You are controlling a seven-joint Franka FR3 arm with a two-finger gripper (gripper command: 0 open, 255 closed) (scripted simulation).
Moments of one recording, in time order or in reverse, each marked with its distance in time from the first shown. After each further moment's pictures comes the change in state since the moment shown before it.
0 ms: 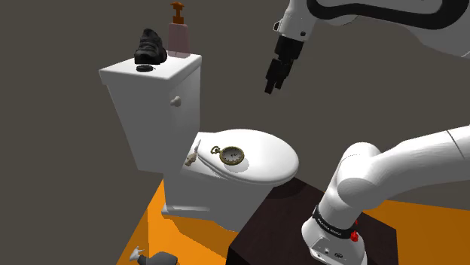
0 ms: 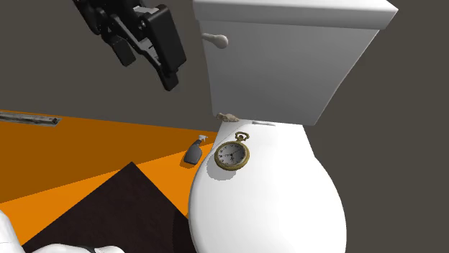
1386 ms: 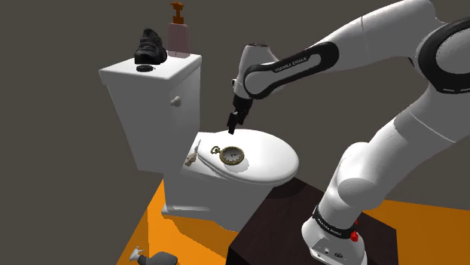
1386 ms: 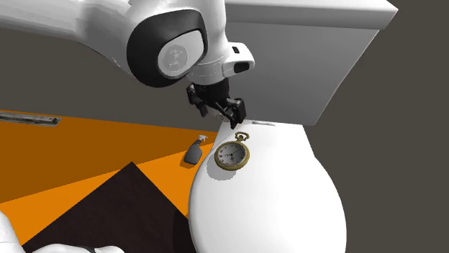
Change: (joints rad) arm 0.014 0.449 -0.016 -0.218 -0.068 0.682 -0.073
